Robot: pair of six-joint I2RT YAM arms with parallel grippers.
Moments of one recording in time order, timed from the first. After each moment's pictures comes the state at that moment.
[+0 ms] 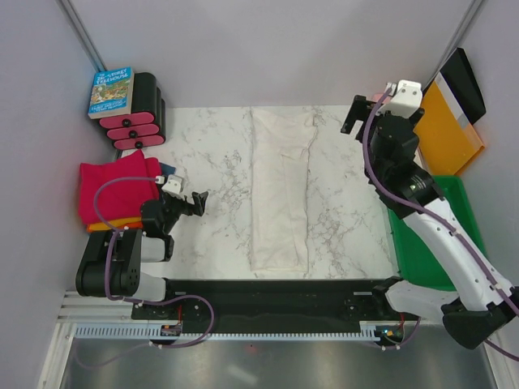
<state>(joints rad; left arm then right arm) 0.02 1.43 0.18 1.15 0.39 0.06 0.51 1.13 1.35 -0.29 0.75 0.16</state>
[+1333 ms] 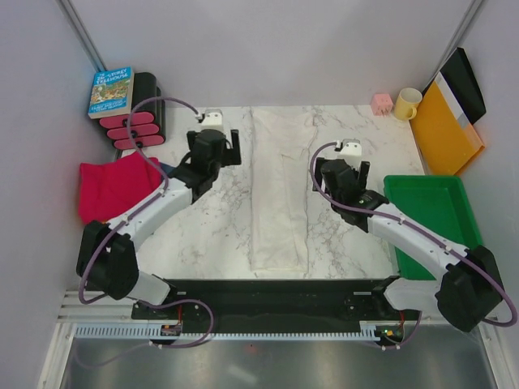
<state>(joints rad) -0.43 1.44 1.02 0.03 -0.40 -0.17 0.59 1.21 0.85 -0.21 0.63 0.40</state>
